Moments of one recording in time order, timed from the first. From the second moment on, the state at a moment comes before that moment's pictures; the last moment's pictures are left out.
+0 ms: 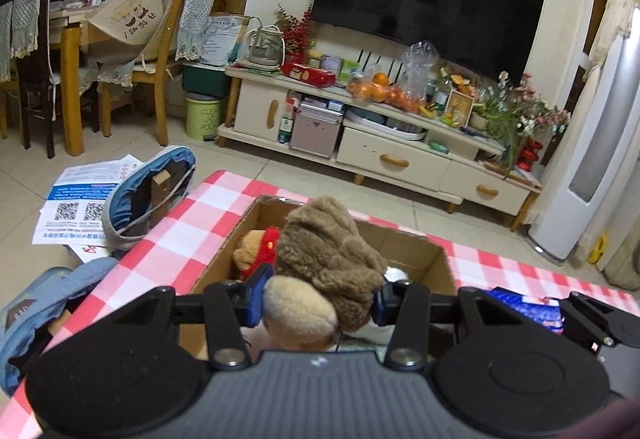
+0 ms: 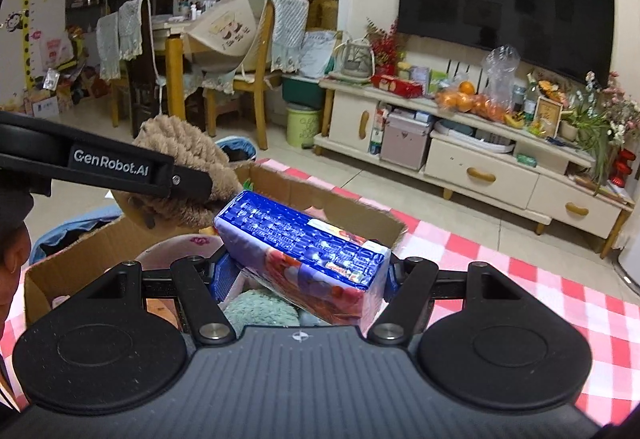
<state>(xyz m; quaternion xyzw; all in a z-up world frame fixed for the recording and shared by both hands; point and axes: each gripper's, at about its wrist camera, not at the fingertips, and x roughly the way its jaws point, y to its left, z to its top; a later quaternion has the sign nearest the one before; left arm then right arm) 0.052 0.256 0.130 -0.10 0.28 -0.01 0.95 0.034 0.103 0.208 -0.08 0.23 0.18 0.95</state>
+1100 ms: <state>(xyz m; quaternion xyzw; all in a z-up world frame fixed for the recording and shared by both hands) 0.018 0.220 0.142 -0.02 0.24 -0.02 0.97 -0.011 0.067 0.219 0.01 0.22 0.10 0.97</state>
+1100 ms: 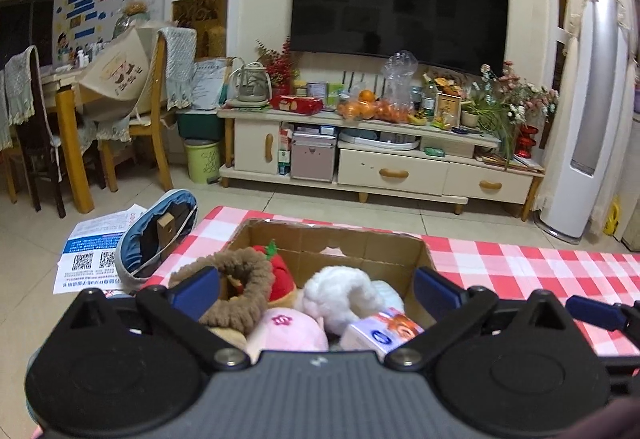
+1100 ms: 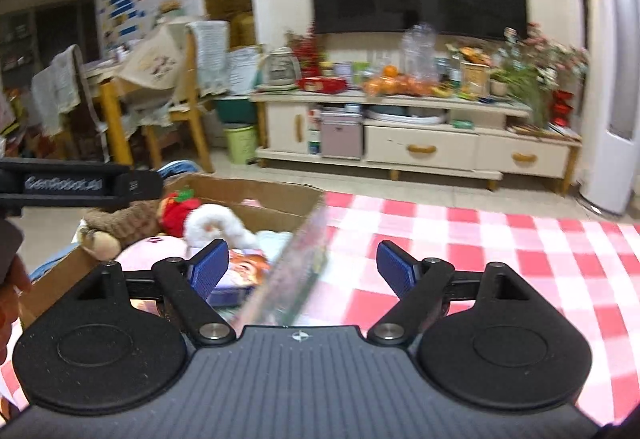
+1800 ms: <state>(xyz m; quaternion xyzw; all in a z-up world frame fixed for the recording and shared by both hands) -0.056 0.198 0.128 0.00 0.22 -0.04 0.97 -0.075 0.025 0.201 0.07 0.24 0.03 0.97</state>
